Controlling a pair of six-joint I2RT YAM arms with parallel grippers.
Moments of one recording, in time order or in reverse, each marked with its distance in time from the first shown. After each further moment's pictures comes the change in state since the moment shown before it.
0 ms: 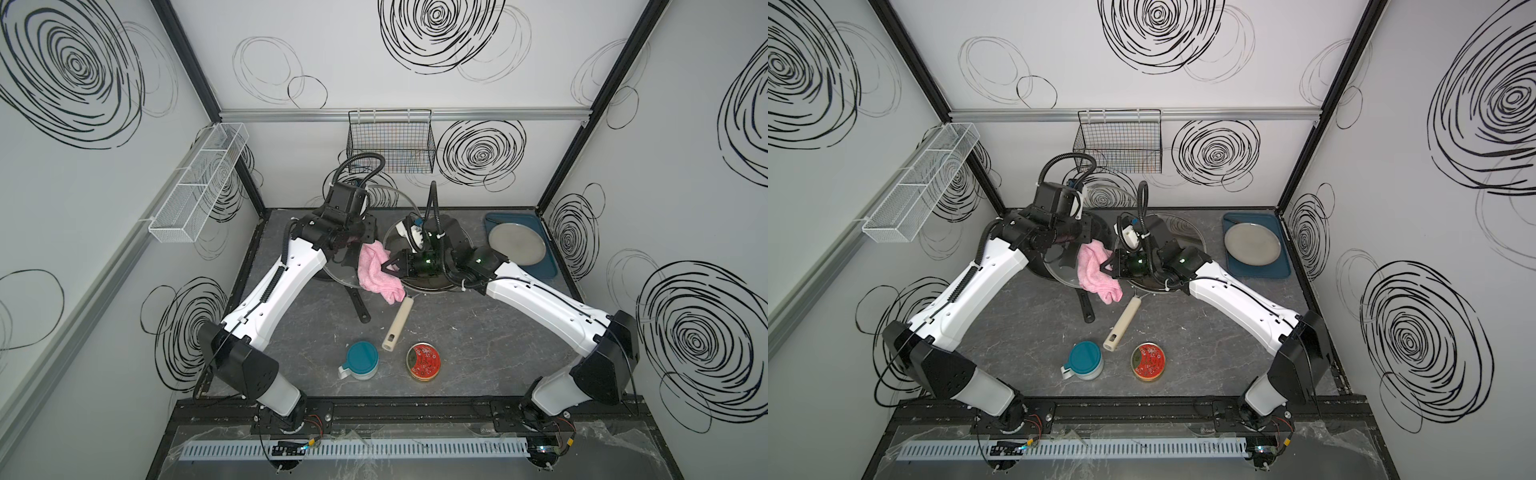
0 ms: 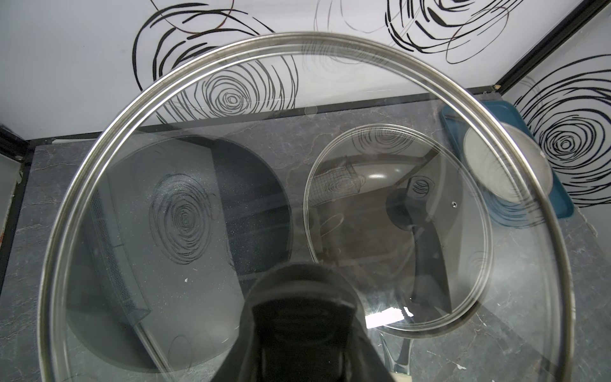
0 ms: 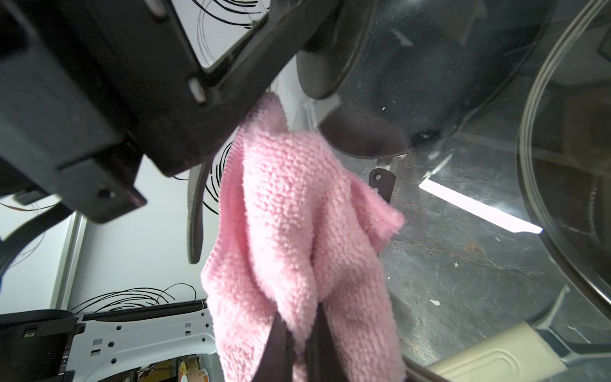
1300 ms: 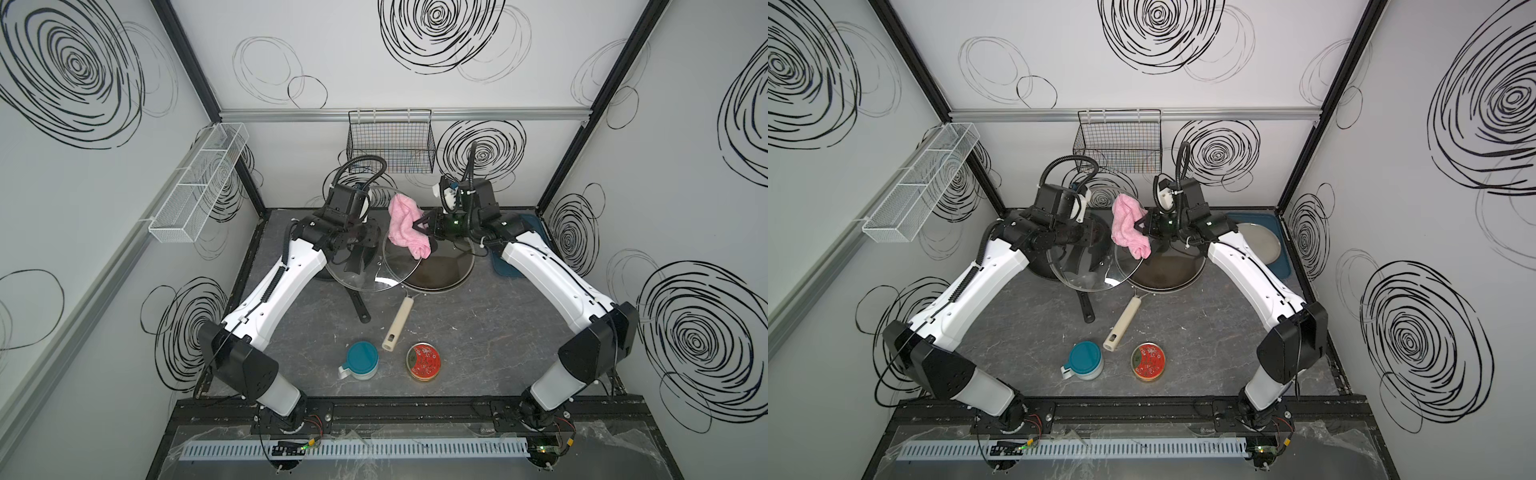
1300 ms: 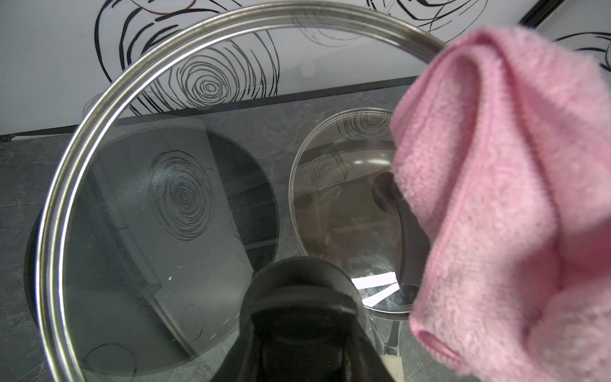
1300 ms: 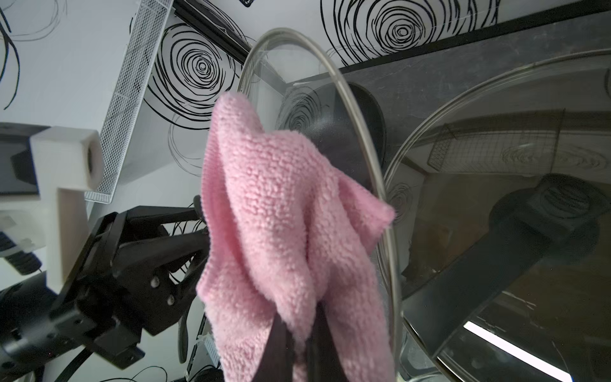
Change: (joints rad) left arm -0.007 -0.004 -0.021 -0.008 0.082 0.038; right arm -0.296 0.122 0.286 -0.173 -0.021 -0.113
